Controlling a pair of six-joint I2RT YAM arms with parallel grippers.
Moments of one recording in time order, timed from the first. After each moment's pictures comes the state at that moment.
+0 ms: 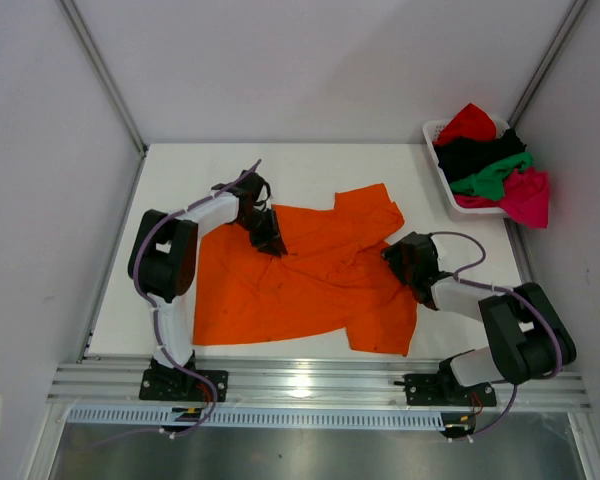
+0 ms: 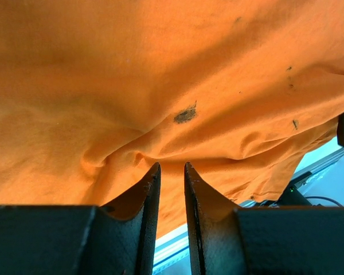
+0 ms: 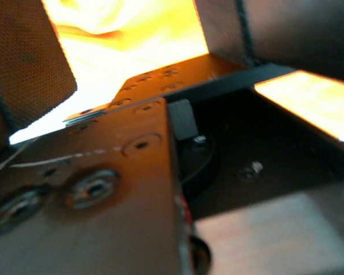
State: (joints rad) left arm -0.34 1.98 1.38 -0.68 0.44 -0.57; right arm 0.36 1.46 0.48 0.33 0.24 1.13
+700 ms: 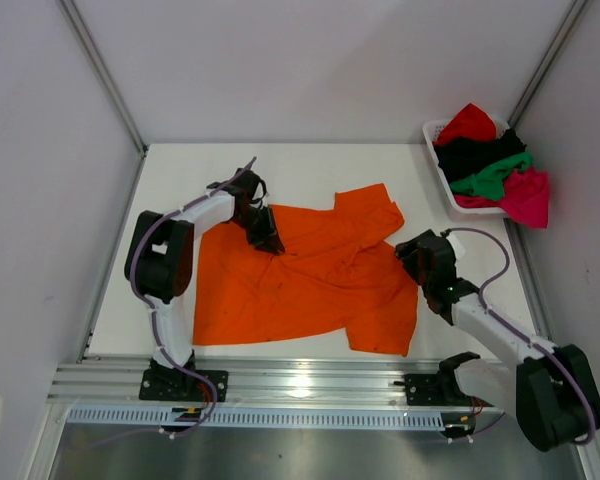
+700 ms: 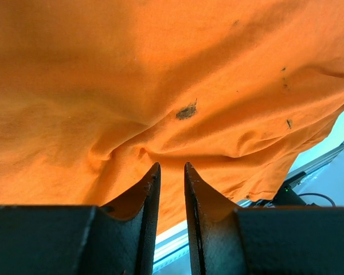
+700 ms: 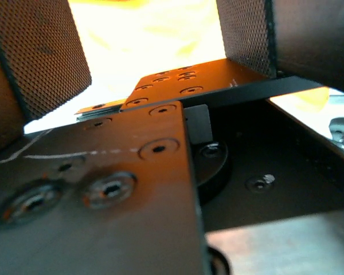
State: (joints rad) left arm -0.31 1.96 1.38 -0.69 0.45 -0.57; right arm 0.35 1.02 0.46 -0.01 0.36 1.08
